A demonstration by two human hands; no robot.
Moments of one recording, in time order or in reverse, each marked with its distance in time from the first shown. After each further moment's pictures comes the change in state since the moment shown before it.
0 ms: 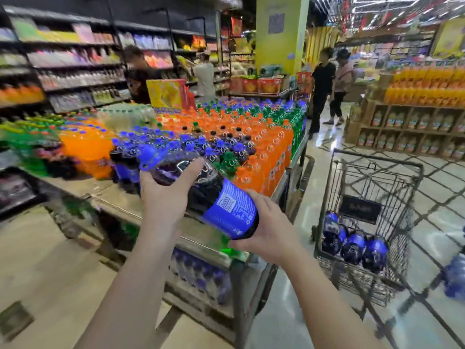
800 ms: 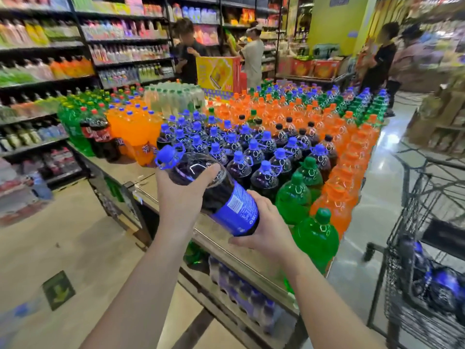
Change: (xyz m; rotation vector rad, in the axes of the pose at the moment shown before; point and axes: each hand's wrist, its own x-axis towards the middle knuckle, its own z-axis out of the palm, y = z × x) left_hand 0.231 -0.087 -0.092 0.159 0.141 0.029; right_hand 0.211 -0.021 0.222 0.173 -0.138 -0.041
